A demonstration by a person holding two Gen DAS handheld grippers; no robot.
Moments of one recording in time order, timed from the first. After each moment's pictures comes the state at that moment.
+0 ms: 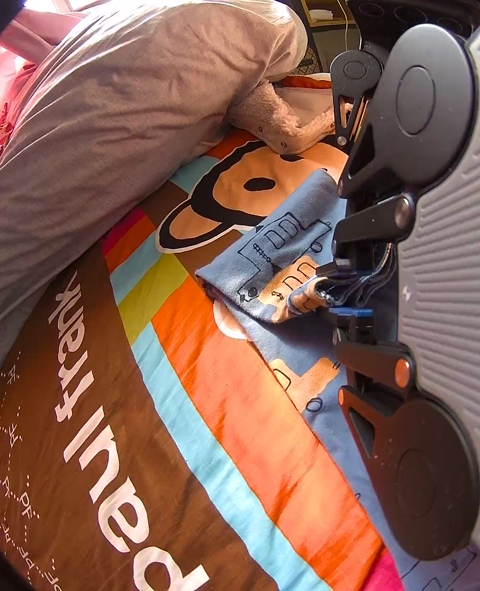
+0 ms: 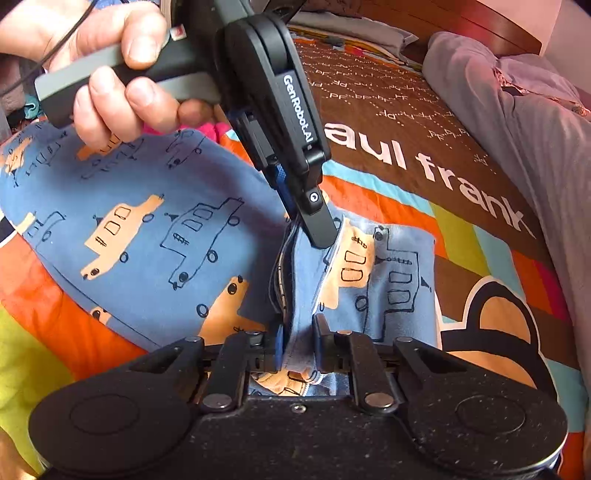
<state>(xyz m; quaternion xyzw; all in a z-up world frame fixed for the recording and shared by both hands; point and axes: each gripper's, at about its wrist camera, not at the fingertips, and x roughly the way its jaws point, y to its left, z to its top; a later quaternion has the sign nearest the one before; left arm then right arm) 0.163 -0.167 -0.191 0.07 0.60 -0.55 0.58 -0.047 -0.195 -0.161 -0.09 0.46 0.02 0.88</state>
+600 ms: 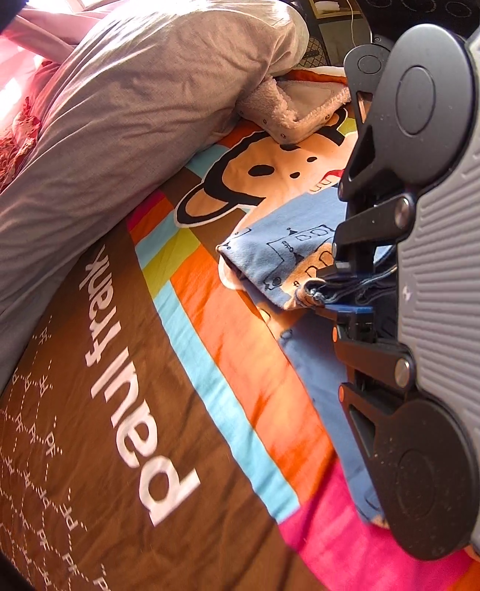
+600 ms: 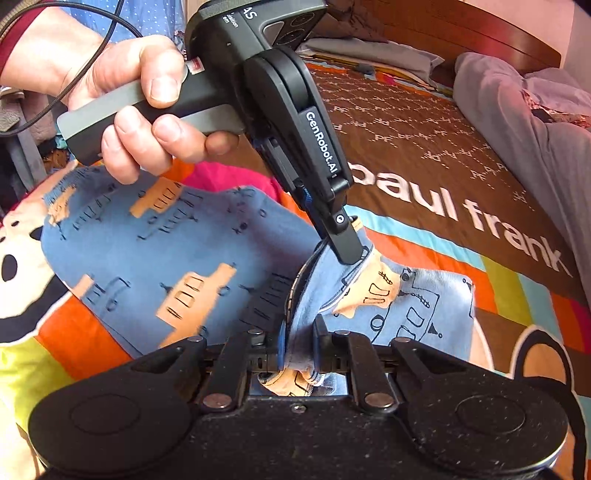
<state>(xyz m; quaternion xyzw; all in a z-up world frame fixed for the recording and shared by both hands) 0.183 -0.104 -0.159 0.07 0.58 -0.53 0.61 -0.020 -0.143 -0.134 -0.05 0.43 0.08 0.90</state>
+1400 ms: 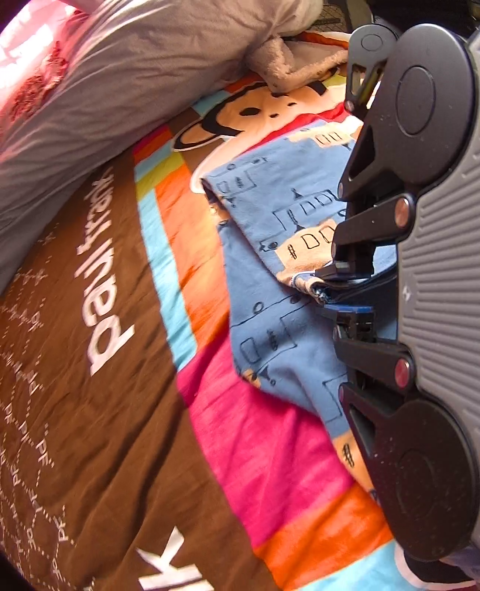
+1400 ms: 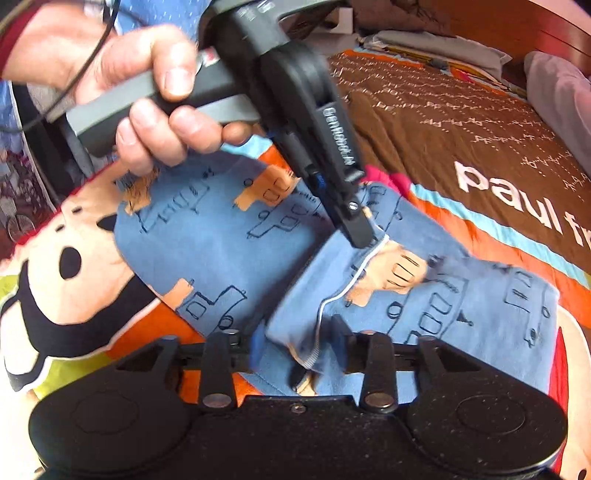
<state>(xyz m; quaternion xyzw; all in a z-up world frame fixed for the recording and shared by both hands) 0.193 -0.002 -0.168 0.05 0.60 -0.44 0.67 -0.016 -0.087 -0.142 -0.01 0.43 0.16 0.89</state>
